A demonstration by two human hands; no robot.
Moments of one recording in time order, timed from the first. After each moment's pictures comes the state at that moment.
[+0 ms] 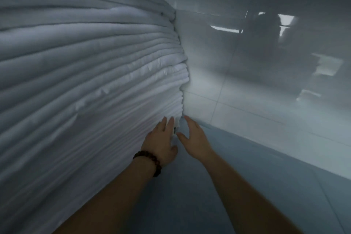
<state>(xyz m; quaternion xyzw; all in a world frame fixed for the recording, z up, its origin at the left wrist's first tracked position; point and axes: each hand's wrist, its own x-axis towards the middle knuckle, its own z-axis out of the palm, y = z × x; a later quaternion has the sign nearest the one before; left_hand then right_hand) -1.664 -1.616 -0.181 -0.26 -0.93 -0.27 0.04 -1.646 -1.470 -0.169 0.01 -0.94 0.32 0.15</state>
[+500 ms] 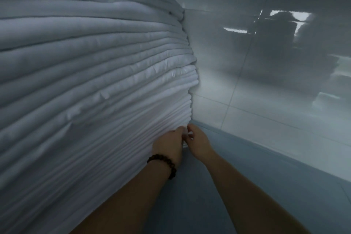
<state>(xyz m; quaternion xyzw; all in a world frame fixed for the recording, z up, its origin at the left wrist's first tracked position) -1.695 -1.591 -0.193 -0.21 -0.93 -0.27 0.13 -1.693 -1.473 -0.185 -0.04 -0.92 0.39 0.11</state>
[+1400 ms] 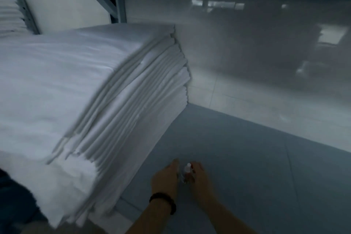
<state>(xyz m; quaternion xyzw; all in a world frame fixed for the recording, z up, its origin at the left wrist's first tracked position) -1.461 -1.683 -0.172 -0.13 -0.97 -0.20 -0.04 -1.422 -1.567 -0.180 -0.17 -0.82 0.53 0.09</state>
